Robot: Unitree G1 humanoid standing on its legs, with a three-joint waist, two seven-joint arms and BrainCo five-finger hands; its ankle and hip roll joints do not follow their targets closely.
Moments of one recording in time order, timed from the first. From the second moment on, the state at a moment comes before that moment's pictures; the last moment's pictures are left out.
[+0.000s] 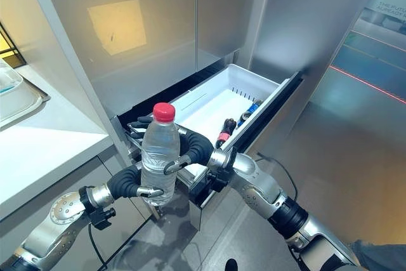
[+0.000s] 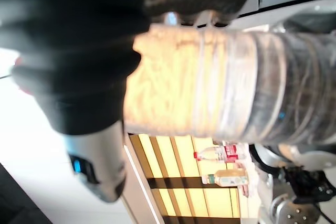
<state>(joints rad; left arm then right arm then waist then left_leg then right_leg) 0.07 0.81 -0.30 -0.18 -0.60 -0.23 -0.58 -0.48 -0.41 0.64 -0.08 0.88 -0.06 0.49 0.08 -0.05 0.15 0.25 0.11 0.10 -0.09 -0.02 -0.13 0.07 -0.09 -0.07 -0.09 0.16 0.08</state>
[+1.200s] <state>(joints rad) 0.04 0.82 -0.31 -0.18 -0.56 -0.23 -0.56 -0.48 -0.39 0.67 -0.06 0.95 -0.04 0.48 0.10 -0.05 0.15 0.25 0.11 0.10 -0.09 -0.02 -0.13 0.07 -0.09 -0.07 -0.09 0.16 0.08</state>
